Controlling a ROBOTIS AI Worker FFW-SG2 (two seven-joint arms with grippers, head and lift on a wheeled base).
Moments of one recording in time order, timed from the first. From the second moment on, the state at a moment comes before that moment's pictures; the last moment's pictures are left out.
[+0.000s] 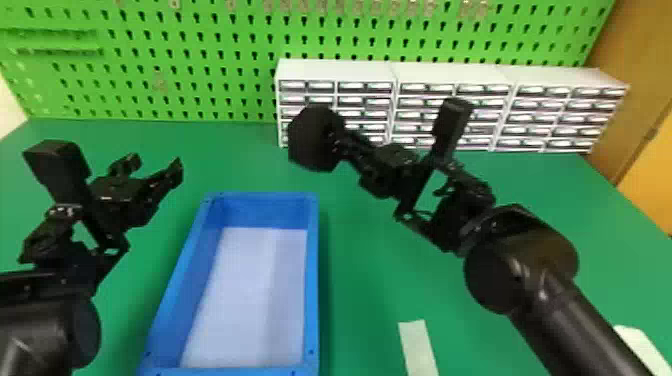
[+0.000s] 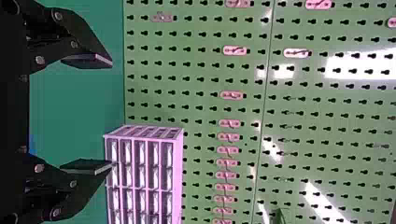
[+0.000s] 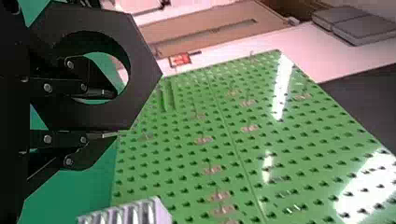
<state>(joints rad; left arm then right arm) -0.09 0.09 0.21 -1.71 0.12 0.24 -0.36 -0.39 -0.28 0.44 -1.60 -0.72 0.24 0.31</state>
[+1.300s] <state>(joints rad) -0.09 0.08 0.21 -1.71 0.12 0.24 -0.36 -0.43 -0.30 0.67 -1.59 -0.76 0.32 0.30</state>
